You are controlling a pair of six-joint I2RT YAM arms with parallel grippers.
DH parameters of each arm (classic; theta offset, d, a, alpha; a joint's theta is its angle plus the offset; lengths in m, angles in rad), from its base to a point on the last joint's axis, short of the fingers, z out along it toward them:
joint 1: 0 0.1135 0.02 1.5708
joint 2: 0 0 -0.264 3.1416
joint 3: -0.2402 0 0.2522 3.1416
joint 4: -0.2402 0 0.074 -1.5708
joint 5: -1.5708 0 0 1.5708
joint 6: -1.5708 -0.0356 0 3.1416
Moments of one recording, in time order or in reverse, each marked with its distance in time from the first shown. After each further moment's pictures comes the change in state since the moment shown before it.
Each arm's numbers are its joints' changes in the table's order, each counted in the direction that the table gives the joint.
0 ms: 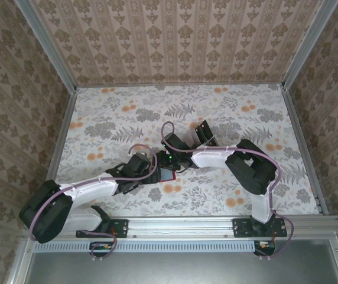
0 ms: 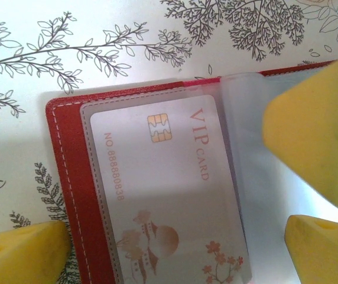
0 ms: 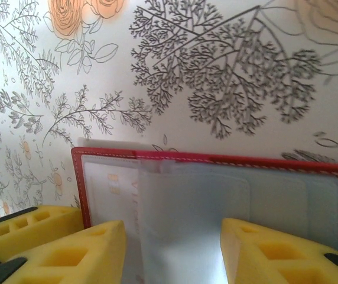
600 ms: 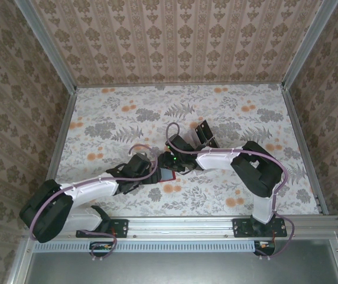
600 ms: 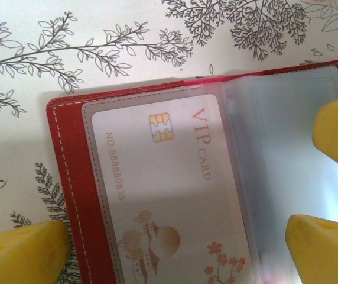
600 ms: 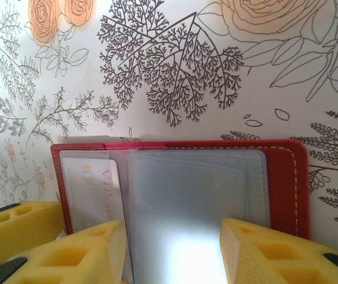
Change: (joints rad) left arm -0.005 -0.001 -0.001 0.000 0.007 0.001; right arm -0.006 0.053 0.068 0.005 -0.038 -0.004
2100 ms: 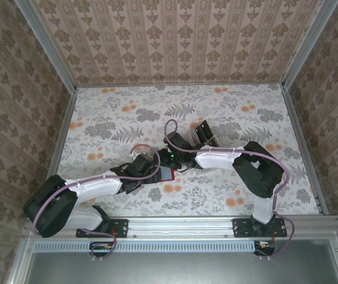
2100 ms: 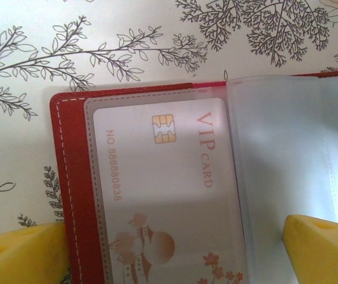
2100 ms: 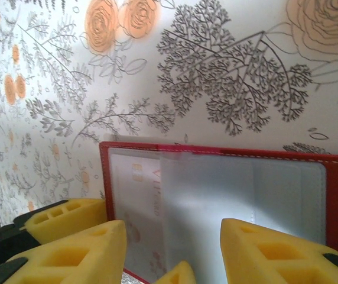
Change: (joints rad) left arm -0.033 -0.064 -0.032 -0.021 0.079 0.042; right arm 0.005 0.010 -0.035 0.015 0.023 -0.014
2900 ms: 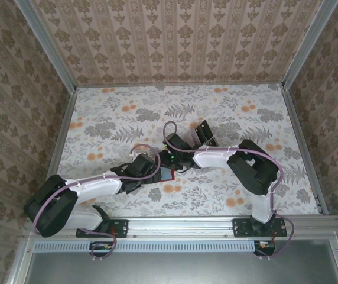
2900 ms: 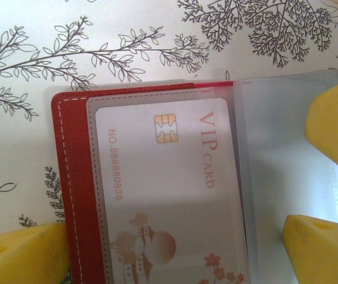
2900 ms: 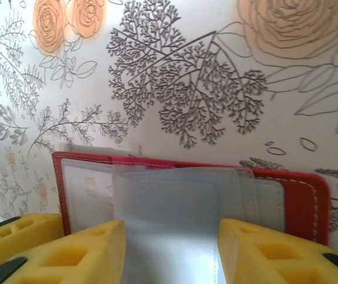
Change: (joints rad) left arm -0.001 -0.005 0.001 0.003 0.004 0.002; right arm -0.004 -0.059 -0.019 -0.018 -0.022 0.035
